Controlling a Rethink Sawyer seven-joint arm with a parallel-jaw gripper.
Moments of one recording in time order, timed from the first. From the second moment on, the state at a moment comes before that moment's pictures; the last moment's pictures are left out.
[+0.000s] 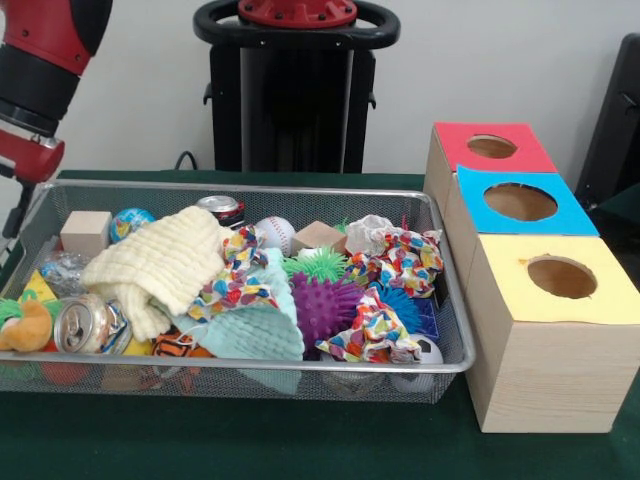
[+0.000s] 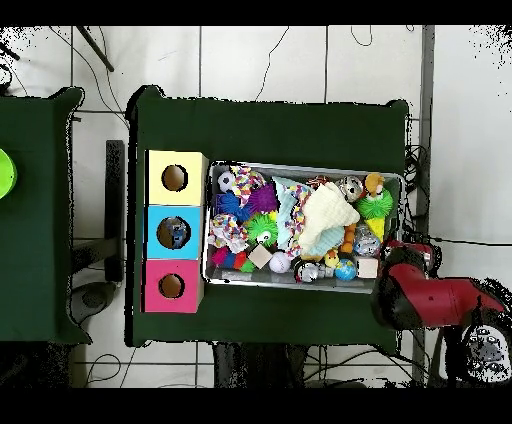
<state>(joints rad) -0.55 -0.50 -0.24 1.54 -0.92 -0.15 2.09</state>
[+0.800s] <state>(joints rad) -0.47 -0.45 -0.30 1.54 -0.81 -0.23 2.09</state>
